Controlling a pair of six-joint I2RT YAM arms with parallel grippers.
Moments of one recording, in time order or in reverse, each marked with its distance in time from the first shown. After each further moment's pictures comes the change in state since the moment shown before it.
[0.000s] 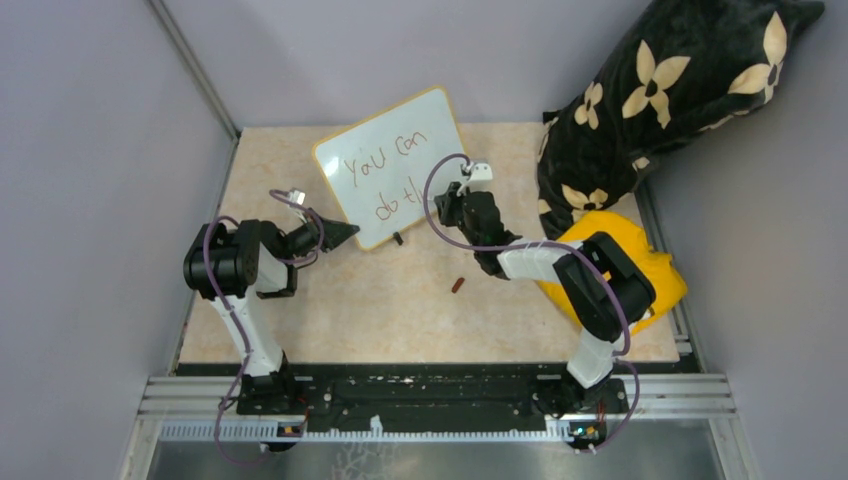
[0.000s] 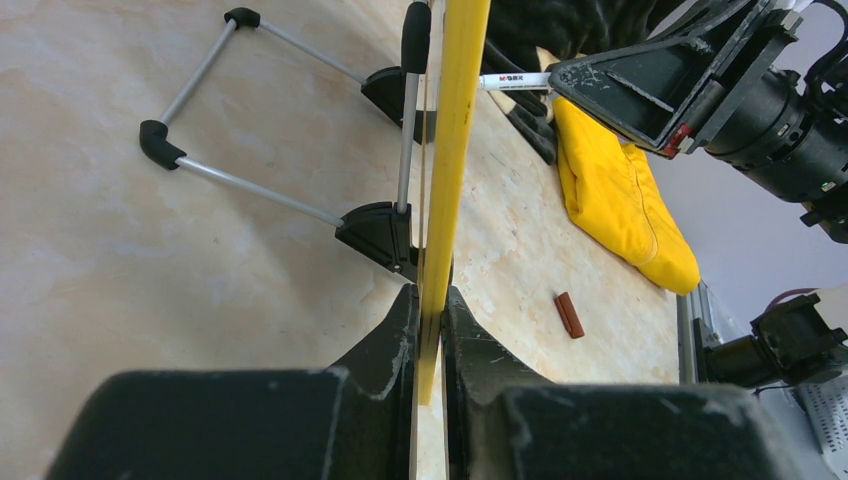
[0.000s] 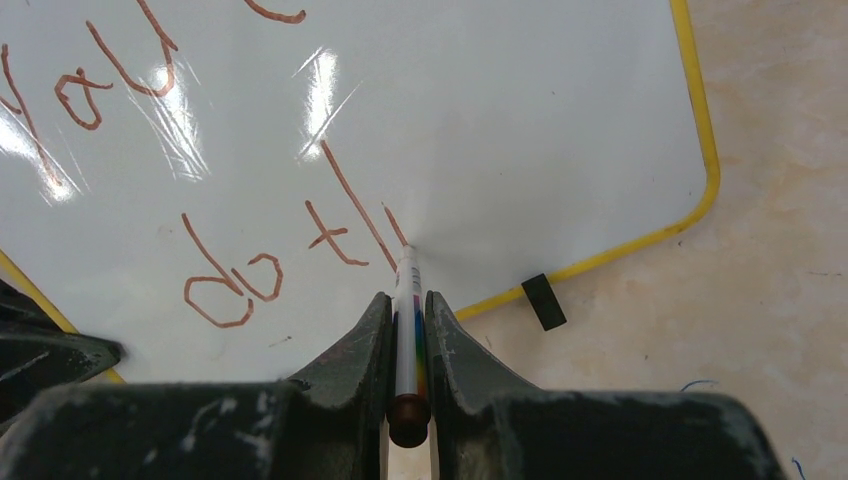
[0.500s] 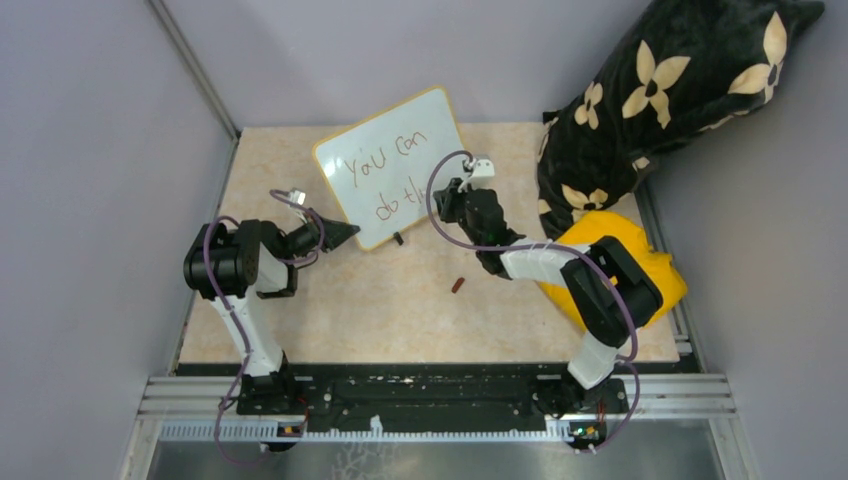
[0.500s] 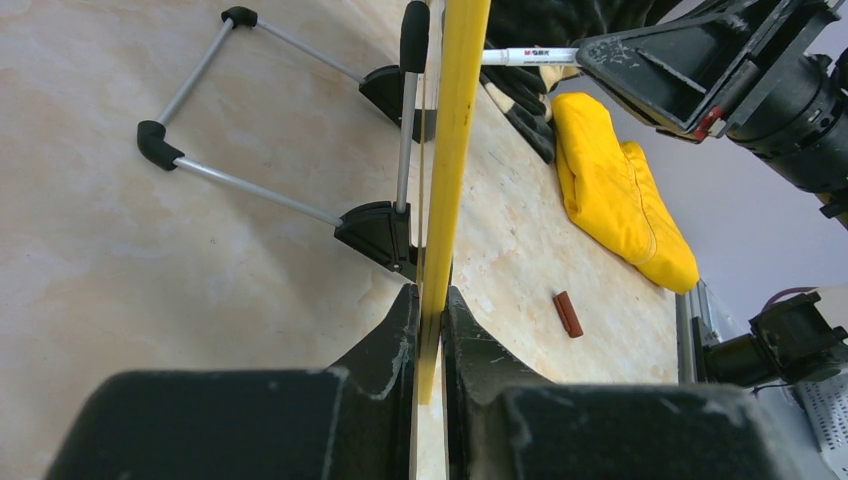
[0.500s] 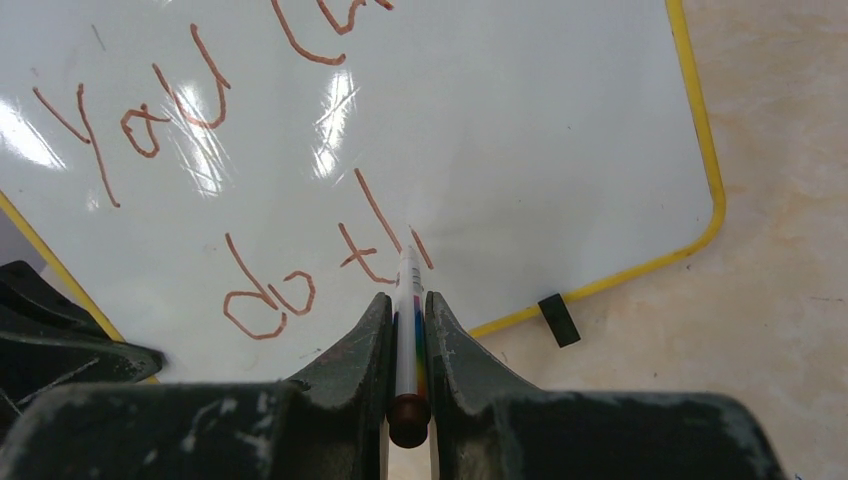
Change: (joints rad) left arm -0.002 0.000 0.000 0.000 0.001 0.000; right arm 0.002 -0.037 -0.005 -0.003 -0.010 0.000
